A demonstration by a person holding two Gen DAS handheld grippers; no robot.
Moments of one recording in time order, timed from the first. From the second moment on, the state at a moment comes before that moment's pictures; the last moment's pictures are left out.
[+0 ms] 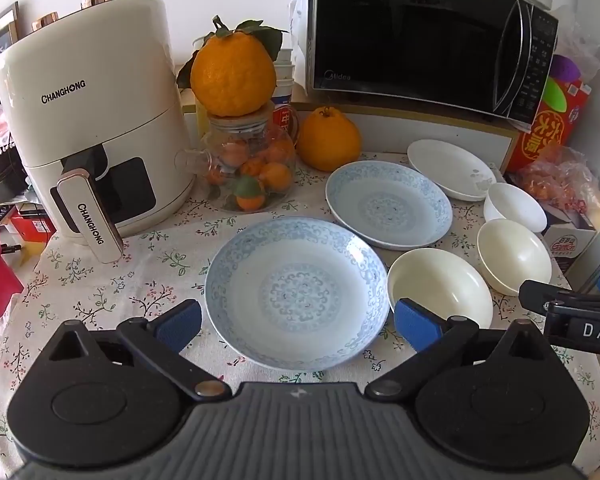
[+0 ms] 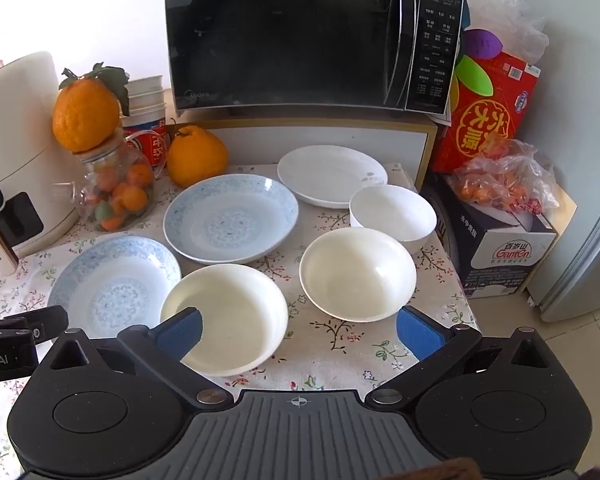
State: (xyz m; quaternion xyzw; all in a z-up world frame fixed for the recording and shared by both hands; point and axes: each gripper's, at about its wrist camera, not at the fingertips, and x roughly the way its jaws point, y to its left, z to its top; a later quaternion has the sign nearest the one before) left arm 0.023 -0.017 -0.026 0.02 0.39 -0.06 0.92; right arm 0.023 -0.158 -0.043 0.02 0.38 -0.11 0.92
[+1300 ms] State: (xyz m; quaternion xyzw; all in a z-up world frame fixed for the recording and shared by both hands) left arm 0.034 -0.018 -0.040 0.02 0.41 -0.06 0.91; right arm 0.031 -0.167 -0.056 0.02 0.40 -0.12 0.91
